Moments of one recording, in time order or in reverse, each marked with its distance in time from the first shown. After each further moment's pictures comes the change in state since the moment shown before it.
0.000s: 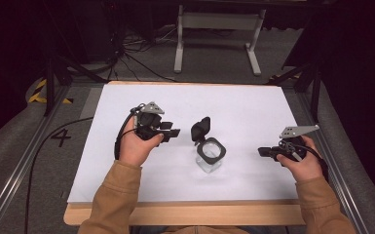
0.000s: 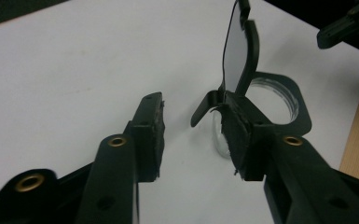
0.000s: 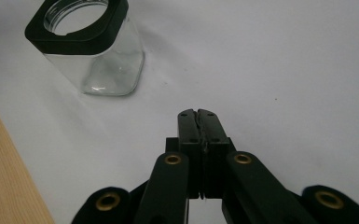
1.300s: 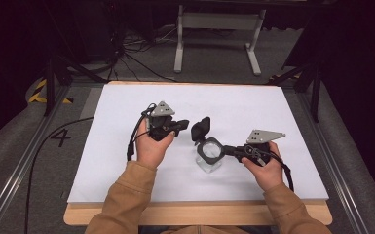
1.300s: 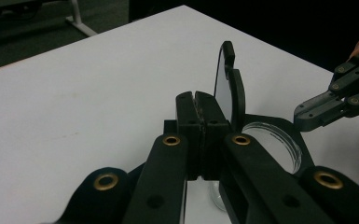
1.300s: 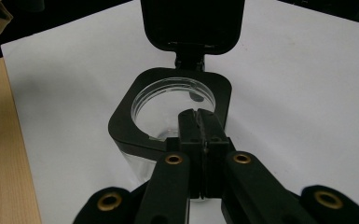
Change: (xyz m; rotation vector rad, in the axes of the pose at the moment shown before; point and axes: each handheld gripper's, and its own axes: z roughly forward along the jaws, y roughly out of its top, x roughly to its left) left arm -0.013 0.003 0.028 -0.141 0.015 0.024; right arm 0.063 0.031 0.062 -0.222 0.091 -0.095
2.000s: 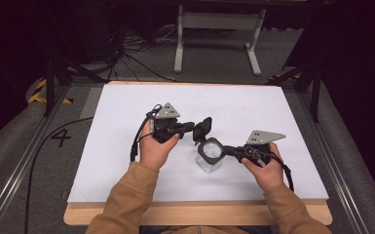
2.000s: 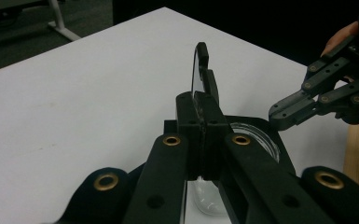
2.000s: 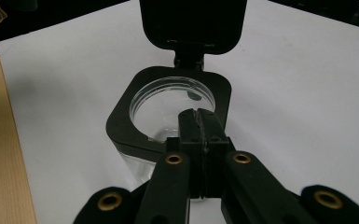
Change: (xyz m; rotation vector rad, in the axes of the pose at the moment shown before) left arm -0.013 0.003 0.004 0.007 -0.056 0.041; right arm 0.001 -0.002 0.000 -0.005 -0.012 -0.010
